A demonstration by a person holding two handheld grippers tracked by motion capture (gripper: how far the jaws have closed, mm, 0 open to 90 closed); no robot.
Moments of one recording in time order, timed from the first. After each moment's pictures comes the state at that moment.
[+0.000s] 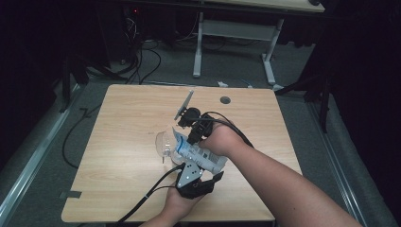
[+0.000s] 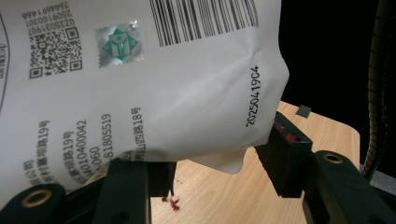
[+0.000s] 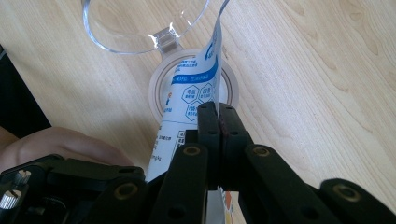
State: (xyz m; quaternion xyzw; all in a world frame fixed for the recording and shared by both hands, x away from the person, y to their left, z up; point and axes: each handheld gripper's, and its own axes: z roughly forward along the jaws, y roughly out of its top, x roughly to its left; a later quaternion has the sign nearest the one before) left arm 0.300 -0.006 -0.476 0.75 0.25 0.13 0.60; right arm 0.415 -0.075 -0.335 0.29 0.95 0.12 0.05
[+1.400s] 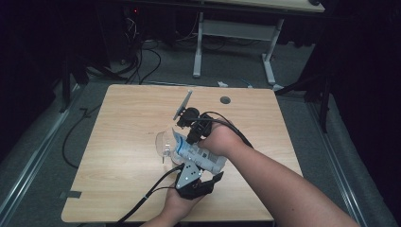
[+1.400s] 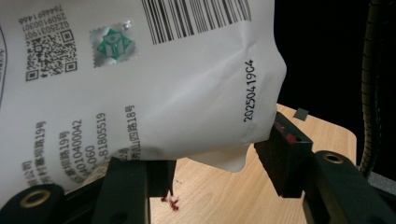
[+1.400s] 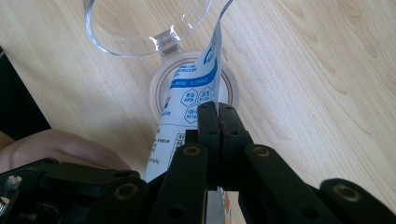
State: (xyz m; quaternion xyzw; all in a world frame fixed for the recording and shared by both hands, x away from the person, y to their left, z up) left arm 0.298 -0.004 -0.474 0.74 0.24 0.13 0.61; right arm 0.415 -0.072 -0.335 0.28 0.95 0.12 0.05
